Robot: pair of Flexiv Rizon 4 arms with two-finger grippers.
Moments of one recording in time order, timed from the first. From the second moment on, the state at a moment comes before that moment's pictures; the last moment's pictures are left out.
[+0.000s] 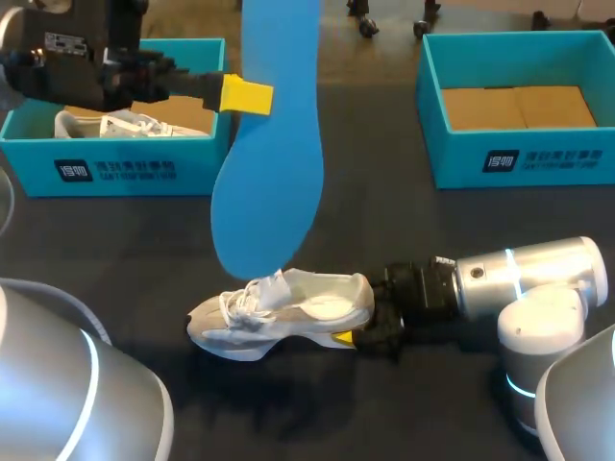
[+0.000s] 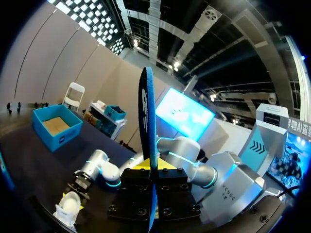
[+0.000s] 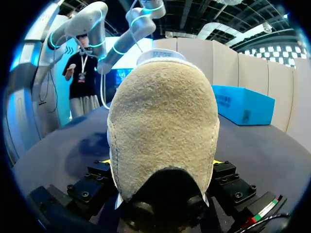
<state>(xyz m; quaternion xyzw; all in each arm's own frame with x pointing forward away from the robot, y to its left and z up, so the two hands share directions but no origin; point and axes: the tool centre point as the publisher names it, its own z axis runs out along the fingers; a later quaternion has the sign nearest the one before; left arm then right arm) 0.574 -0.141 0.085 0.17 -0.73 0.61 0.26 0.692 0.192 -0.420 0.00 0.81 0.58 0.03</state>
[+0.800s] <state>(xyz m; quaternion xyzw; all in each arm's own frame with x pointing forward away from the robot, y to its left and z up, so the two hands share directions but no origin) 0.572 -0.140 0.084 0.17 -0.73 0.61 0.26 0.686 0.153 -0.406 0.03 0.85 0.52 0.01</state>
